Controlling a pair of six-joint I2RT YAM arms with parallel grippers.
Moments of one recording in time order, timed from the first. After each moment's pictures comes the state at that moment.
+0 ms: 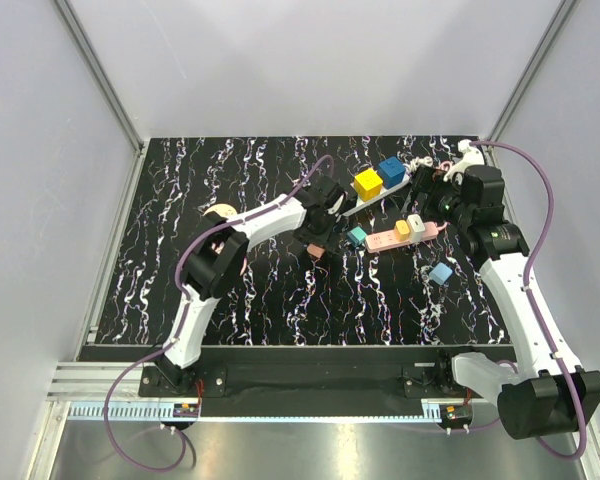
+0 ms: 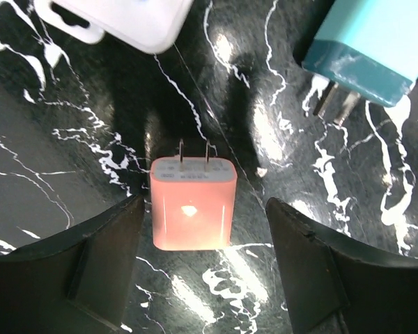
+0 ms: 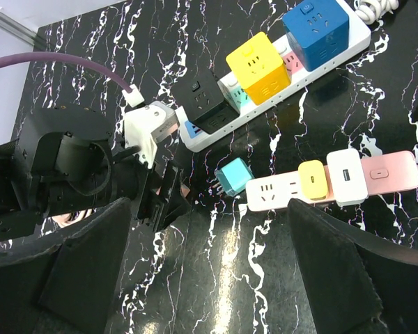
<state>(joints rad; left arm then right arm) -0.72 2.19 1.74 -0.72 0.01 -0.26 0.12 1.08 1.08 -0.41 -0.23 0.38</state>
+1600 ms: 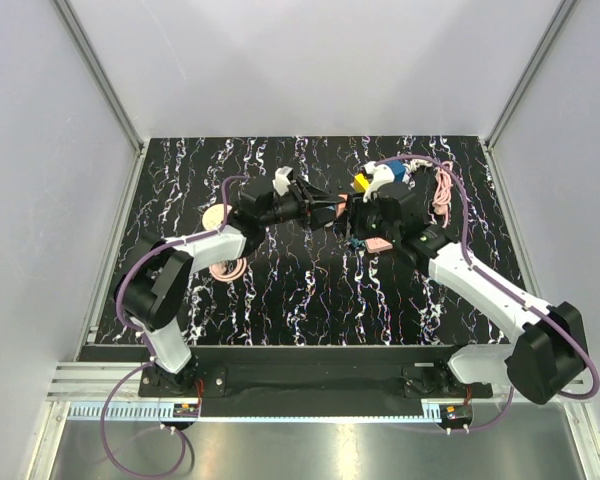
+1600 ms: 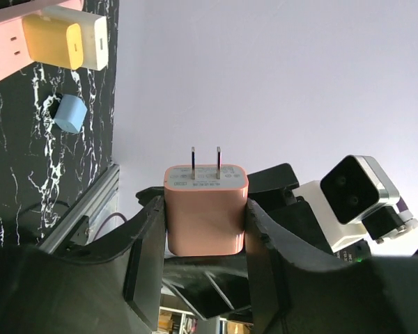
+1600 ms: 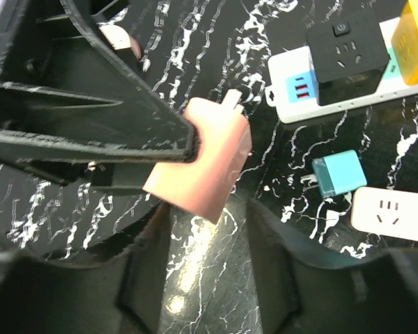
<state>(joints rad) -0.55 1.74 1.02 0.60 0.64 -1.67 0.57 1.27 0.98 -0.17 -0.05 0.37</state>
